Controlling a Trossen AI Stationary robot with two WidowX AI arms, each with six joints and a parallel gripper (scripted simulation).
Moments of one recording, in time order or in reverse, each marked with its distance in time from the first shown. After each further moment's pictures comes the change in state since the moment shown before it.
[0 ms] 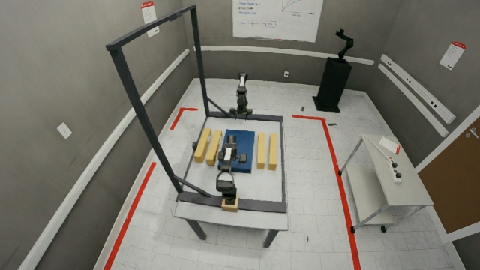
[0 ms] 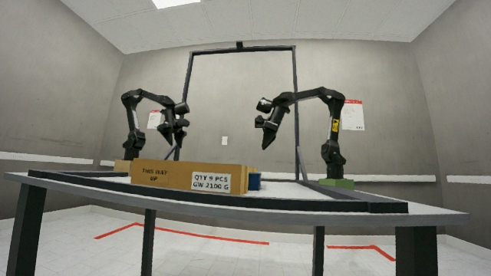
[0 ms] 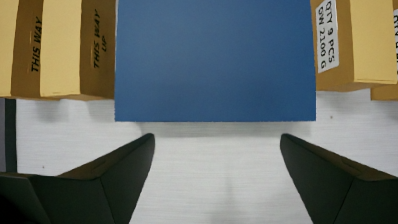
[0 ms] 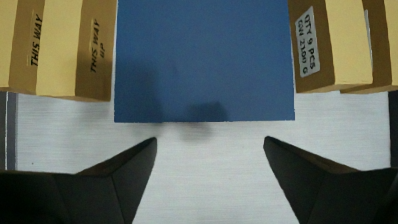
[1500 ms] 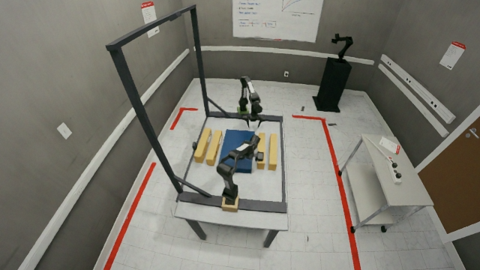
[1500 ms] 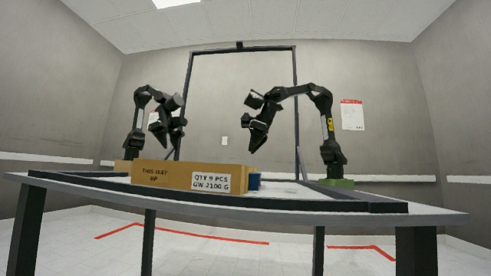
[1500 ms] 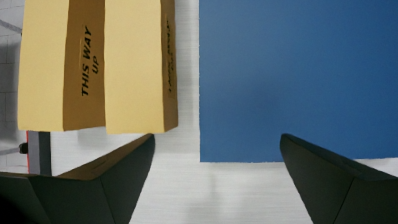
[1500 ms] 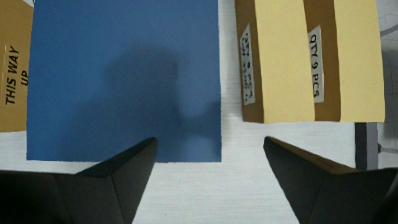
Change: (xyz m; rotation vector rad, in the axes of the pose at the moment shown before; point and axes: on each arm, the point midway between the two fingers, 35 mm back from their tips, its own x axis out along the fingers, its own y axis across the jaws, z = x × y) left arm 0.046 0.110 0.027 -0.003 0.010 -0.007; right arm 0.043 -0.108 0.036 0.002 0.003 0.006
